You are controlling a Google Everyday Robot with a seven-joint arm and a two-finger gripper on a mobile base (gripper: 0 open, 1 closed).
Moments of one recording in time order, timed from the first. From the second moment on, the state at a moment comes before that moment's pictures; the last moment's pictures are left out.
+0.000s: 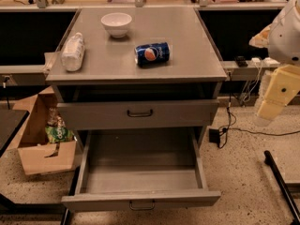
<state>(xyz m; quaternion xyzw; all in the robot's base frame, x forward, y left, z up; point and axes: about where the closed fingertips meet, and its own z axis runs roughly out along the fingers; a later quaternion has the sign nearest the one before) 0.438 -0.217 0.977 -0.60 0.78 -0.03 0.16</state>
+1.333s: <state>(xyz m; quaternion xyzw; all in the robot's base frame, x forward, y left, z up) 0.506 -0.189 0.953 -0.64 0.75 -0.01 0.19</state>
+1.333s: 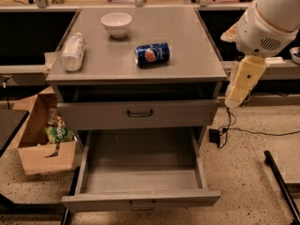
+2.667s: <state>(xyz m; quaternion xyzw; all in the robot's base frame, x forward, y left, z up) 0.665 -0.106 0.953 -0.72 0.64 0.00 0.27</state>
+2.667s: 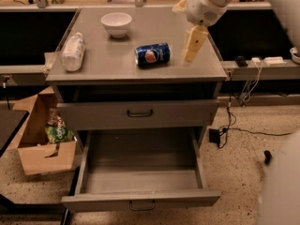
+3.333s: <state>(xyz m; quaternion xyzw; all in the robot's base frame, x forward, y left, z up) 0.706 -0.066 0.917 -0.72 0.62 0.09 0.30</state>
